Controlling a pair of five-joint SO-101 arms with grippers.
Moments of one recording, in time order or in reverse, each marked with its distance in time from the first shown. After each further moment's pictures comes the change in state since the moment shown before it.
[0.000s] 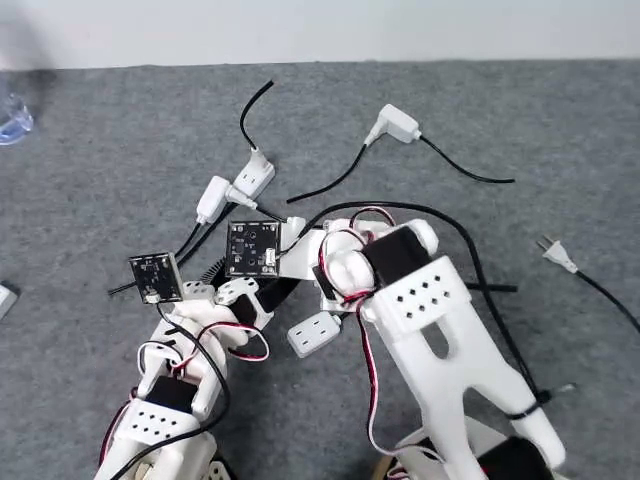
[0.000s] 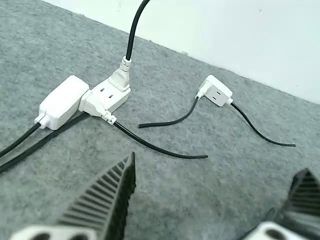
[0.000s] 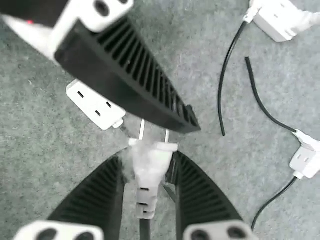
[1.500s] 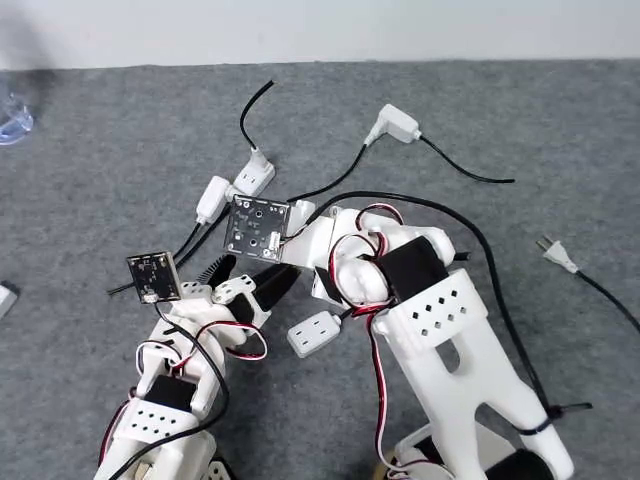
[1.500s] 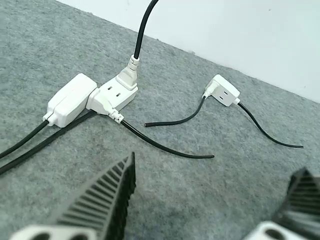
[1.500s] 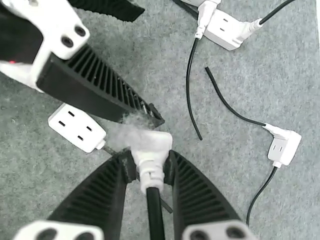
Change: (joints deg) left arm -0.3 0.7 0.0 0.0 0.0; right arm -0.3 -3.4 -1.8 -3.3 -8.4
